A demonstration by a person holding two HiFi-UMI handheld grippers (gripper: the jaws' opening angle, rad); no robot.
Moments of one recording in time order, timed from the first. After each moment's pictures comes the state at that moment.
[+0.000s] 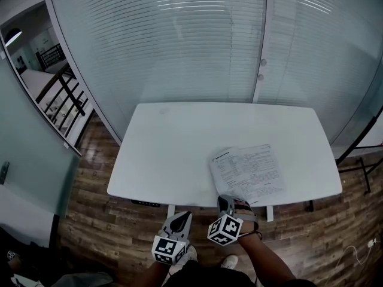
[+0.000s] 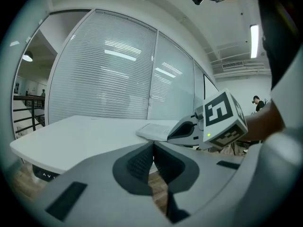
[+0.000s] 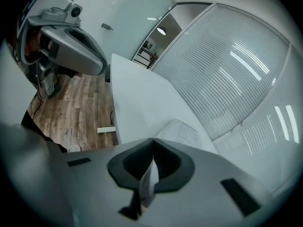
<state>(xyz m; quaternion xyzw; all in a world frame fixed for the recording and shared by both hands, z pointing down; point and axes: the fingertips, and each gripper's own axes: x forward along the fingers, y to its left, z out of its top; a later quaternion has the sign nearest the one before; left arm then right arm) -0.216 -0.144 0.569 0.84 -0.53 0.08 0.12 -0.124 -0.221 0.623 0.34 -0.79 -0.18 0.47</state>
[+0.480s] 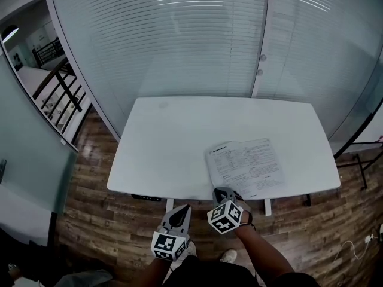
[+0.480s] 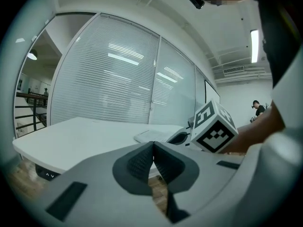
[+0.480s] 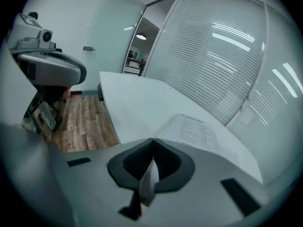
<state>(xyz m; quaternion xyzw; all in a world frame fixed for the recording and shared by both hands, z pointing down) -0.227 -0.140 0.553 0.83 -0.54 0.05 0.11 -0.146 -0.227 0.632 0.36 -0.84 -0.04 0.40</state>
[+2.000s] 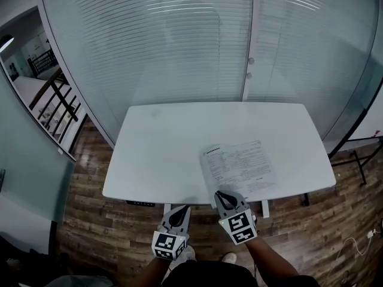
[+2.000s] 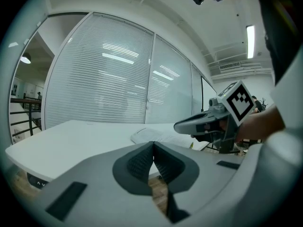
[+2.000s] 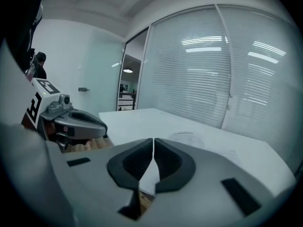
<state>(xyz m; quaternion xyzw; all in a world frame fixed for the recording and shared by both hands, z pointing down) -0.204 -0.154 0.553 0.84 -0.53 0.06 0.10 -0.110 -0.207 0.543 0.39 -0.90 0.02 0.19</state>
